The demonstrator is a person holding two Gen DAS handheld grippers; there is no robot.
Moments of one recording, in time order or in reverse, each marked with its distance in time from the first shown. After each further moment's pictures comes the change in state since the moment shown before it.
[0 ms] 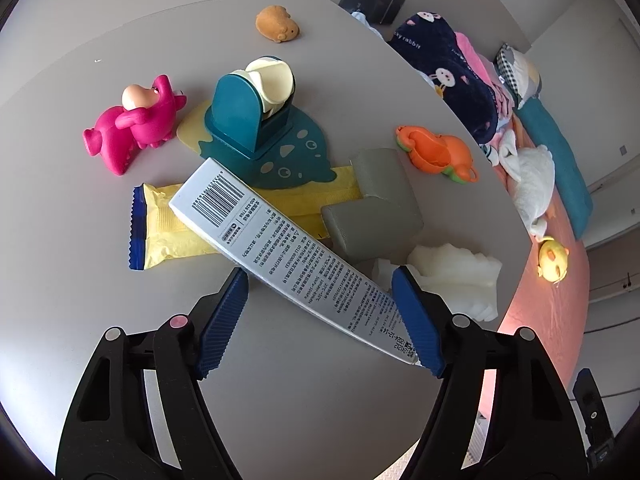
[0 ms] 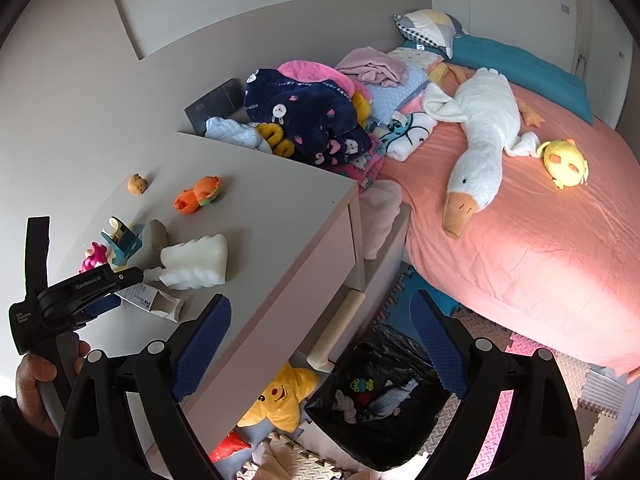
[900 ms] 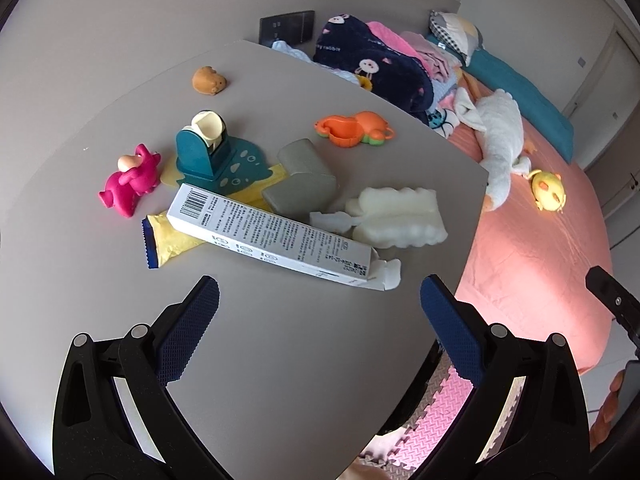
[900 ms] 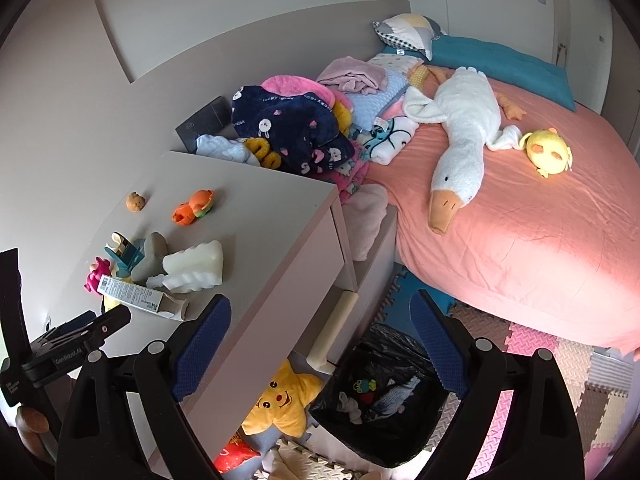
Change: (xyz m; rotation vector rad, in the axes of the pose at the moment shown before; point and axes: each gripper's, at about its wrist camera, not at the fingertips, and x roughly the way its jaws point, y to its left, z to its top) left arm -0.047 -0.041 -0.039 0.313 -0.089 0.036; right arm -0.026 -0.009 -0.009 0.071 -0.045 -0.022
